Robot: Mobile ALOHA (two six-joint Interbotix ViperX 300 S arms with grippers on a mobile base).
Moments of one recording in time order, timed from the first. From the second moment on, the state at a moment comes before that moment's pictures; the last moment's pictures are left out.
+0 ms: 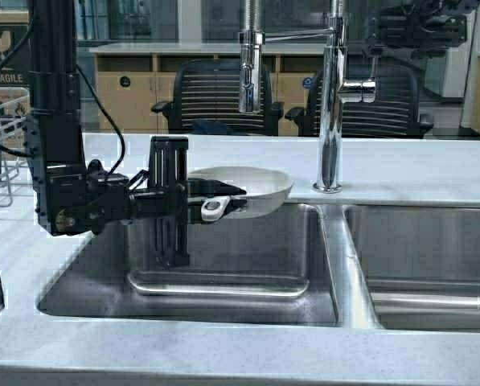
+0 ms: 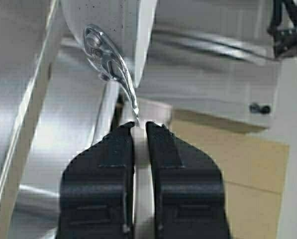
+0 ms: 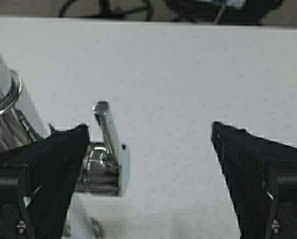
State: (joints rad) left arm -0.56 0.69 0.96 0.36 -1.57 -1.68; right arm 0.06 0.34 0.23 -0.09 -0.21 0.12
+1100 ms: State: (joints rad) left arm -0.56 0.69 0.96 0.36 -1.57 -1.68; right arm -0.03 0.49 0.03 0.00 -0.01 0.21
